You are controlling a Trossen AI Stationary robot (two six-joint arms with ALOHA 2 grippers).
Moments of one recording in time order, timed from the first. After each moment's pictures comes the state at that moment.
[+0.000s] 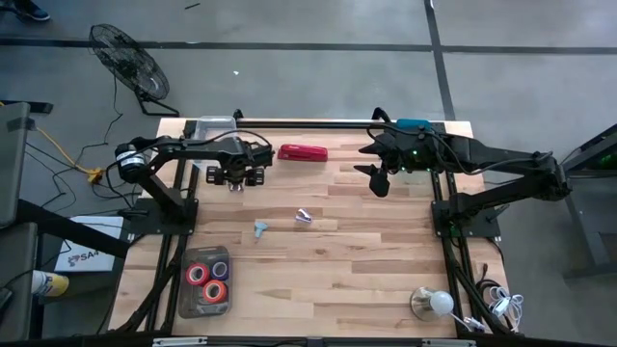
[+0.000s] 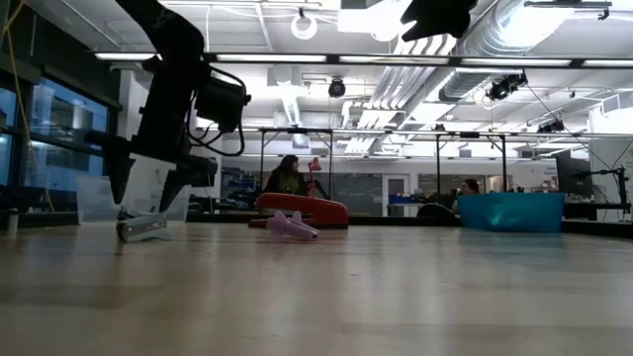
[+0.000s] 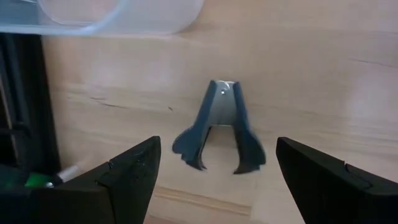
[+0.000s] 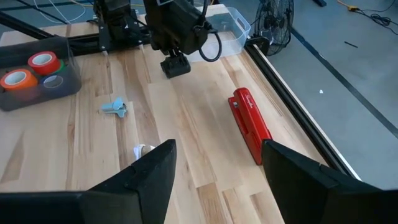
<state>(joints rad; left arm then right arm) 0.44 1.59 0.94 -1.03 -0.18 -1.21 -0.15 1.12 1.16 -0.59 0.15 0.09</state>
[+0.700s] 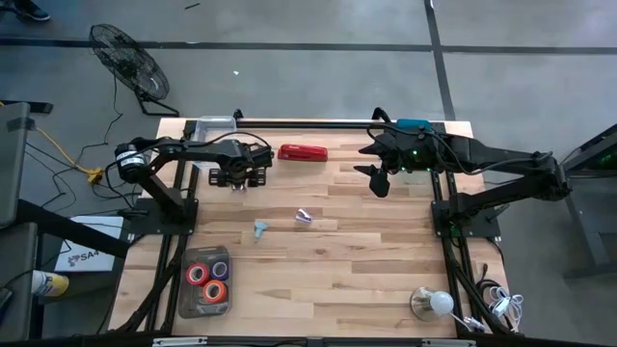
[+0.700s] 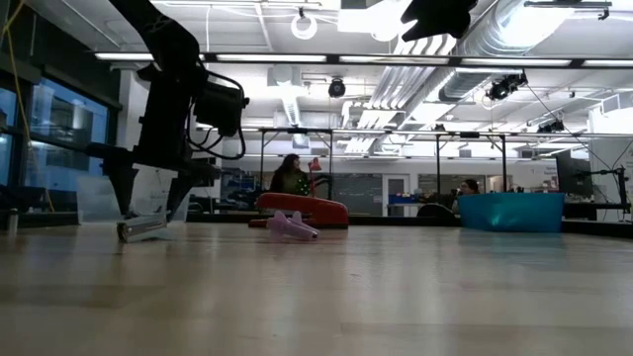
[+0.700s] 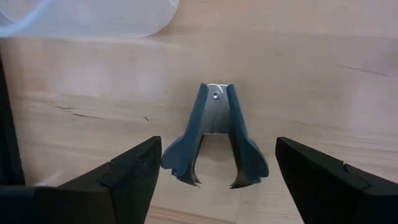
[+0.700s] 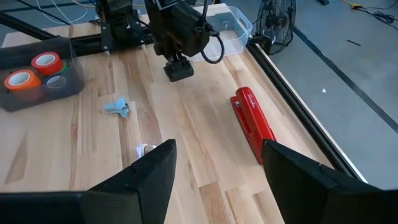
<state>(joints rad) 0.44 1.59 0.89 -0.91 -0.17 -1.21 -0.15 1.12 1.16 -0.59 0.14 0.09</state>
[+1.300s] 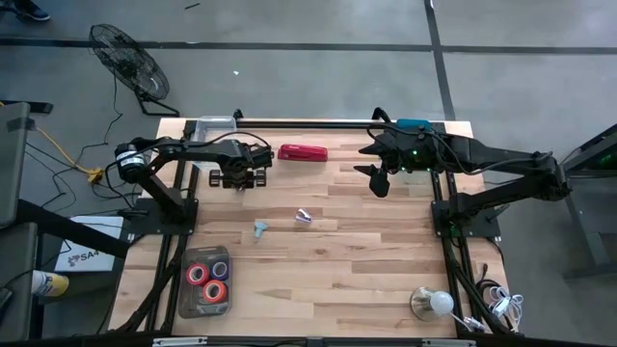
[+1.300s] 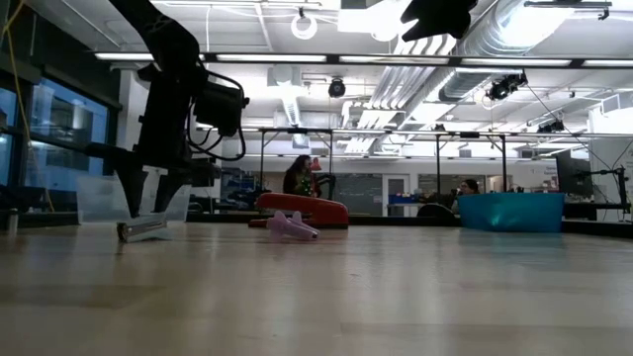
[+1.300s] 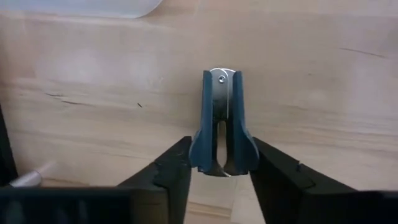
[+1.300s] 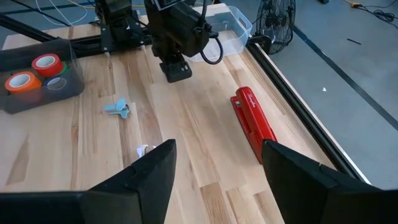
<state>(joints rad) 0.44 1.59 0.89 -0.92 -0.12 -1.21 -0.15 1.12 1.16 -0.59 0.14 0.10</state>
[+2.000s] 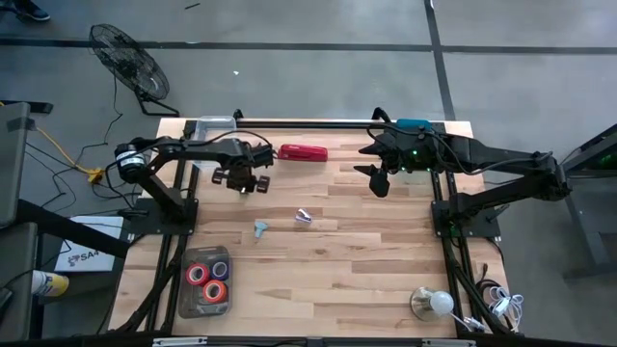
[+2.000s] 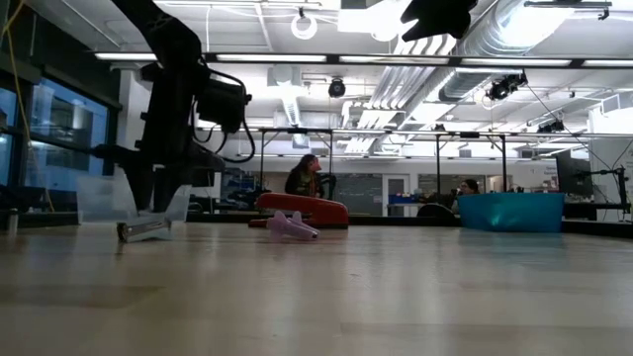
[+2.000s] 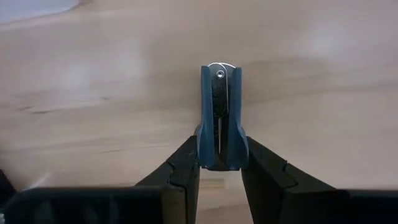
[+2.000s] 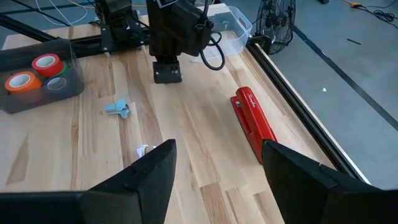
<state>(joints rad) 0.44 1.59 0.91 -0.92 0.00 -0.98 -0.15 1.12 1.16 -0.59 0.14 0.10</state>
